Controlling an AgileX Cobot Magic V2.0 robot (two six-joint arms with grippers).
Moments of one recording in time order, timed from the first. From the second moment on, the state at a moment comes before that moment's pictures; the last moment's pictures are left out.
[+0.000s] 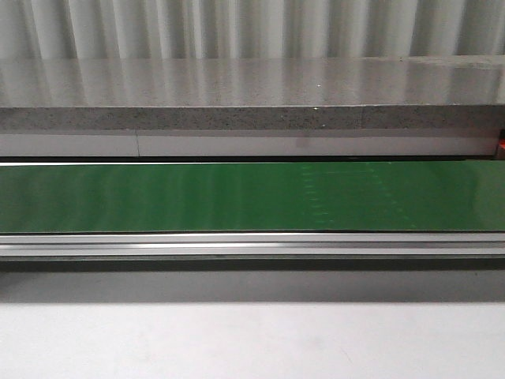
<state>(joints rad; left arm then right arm) -0.14 0.67 -0.65 -0.23 0.70 0.29 -0.12 1.42 -1.28 0.08 1.13 0.11</state>
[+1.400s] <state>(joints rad) -0.14 0.67 -0.65 -0.23 0.70 0.29 -0.66 1.68 -1.20 -0.05 1.22 0.23</state>
